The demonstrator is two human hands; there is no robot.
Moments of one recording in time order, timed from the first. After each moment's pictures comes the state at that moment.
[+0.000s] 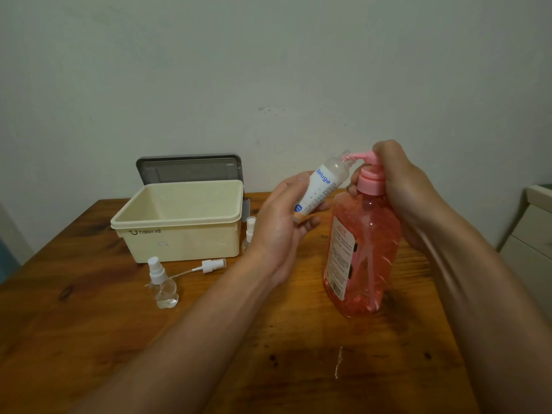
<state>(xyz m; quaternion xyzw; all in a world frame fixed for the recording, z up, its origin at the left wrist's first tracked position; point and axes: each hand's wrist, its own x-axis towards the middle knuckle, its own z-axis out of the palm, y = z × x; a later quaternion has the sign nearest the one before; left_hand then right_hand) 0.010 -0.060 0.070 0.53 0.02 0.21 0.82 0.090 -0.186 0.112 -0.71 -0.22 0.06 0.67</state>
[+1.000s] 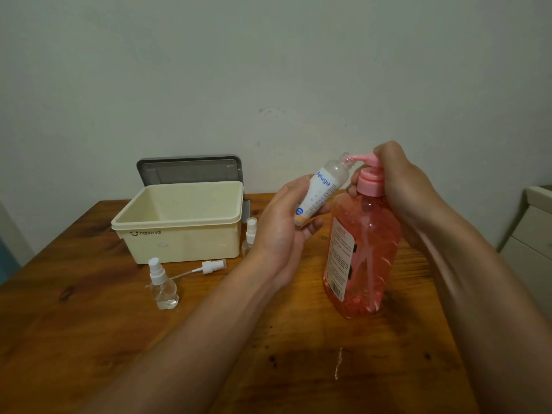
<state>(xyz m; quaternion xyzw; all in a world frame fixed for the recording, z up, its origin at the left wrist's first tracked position) 0.010 -0.063 0.069 0.50 0.03 0.20 0.84 0.088 -0.186 0.114 -0.72 -0.22 0.05 0.66</state>
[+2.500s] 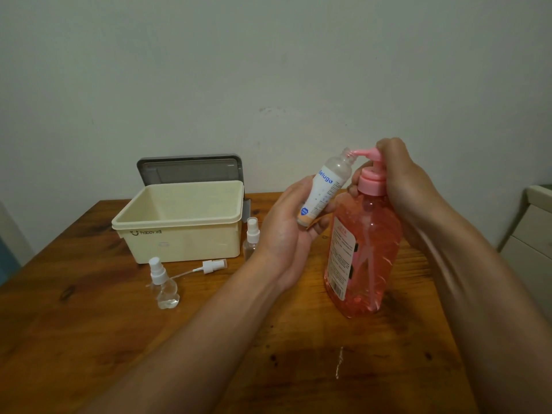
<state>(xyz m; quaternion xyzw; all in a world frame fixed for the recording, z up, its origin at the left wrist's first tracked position) 0.012 -0.066 0.066 0.47 0.02 0.19 0.86 0.087 -0.187 0.114 -0.71 -0.22 0.06 0.66</state>
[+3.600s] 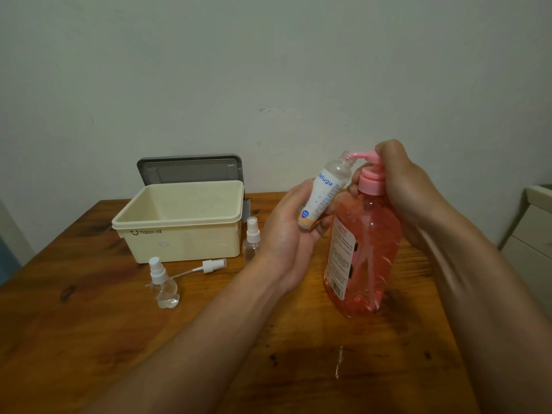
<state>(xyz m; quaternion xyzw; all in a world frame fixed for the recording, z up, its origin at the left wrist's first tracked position) 0.012 -0.069 0.064 0.45 0.02 0.18 0.88 0.089 -0.188 0.114 -0.71 -0.22 0.05 0.66</state>
